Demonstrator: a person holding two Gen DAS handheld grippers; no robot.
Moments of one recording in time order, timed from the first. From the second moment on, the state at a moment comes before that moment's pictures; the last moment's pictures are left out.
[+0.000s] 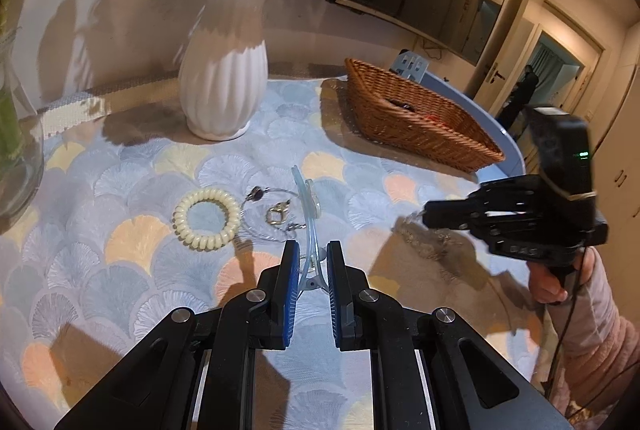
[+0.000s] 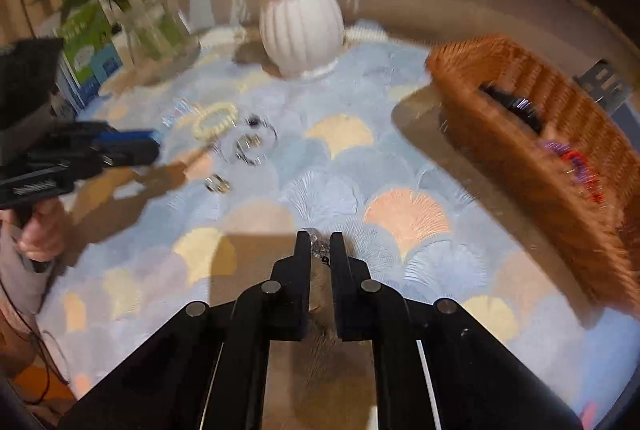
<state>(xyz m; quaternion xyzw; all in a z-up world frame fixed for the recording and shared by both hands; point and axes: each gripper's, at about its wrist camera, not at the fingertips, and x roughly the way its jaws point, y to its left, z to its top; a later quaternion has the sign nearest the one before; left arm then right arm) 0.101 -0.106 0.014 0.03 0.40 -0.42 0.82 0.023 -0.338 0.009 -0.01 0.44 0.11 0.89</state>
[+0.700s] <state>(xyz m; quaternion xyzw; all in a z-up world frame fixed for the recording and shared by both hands) 0.117 -0.331 0.105 0.12 0.35 -0.48 0.79 0.006 -0.515 0.128 0.10 0.30 -0.10 0.94</state>
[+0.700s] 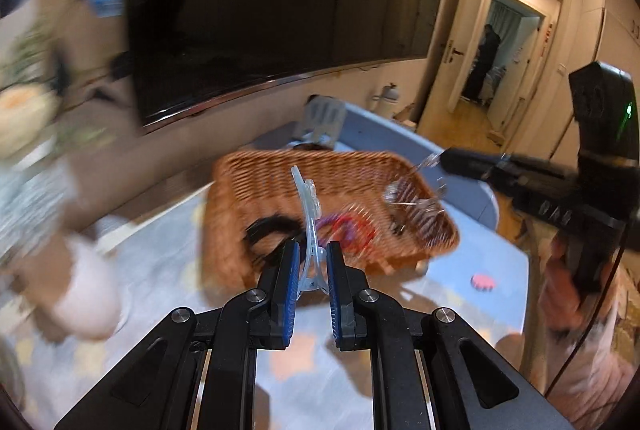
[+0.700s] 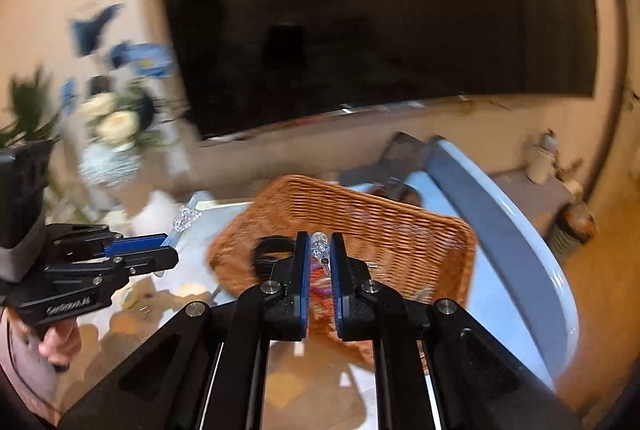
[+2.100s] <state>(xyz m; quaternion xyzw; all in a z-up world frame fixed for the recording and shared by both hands) 0.089 -0.089 0.130 0.01 0.32 -0.39 0.86 0.014 -0.366 0.076 0.17 0.33 0.08 0.93</state>
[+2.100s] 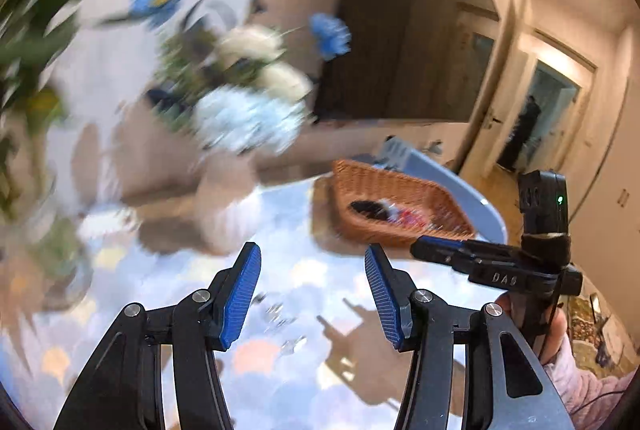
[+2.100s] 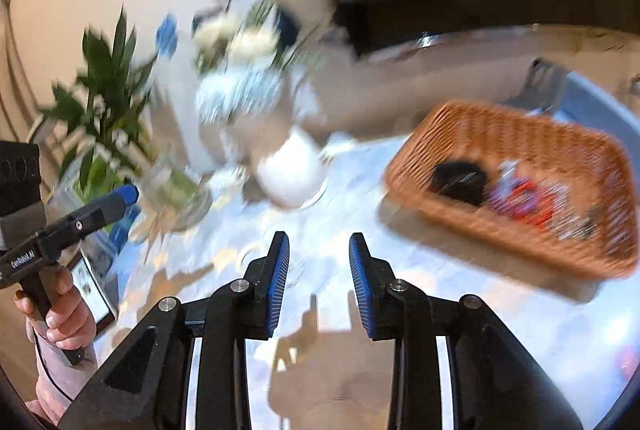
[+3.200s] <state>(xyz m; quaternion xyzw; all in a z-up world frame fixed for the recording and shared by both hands) 0.192 -0.075 -0.028 -0.05 0.47 -0.26 0.85 0.136 -0.274 -0.020 0.13 0.48 0.09 0.86</state>
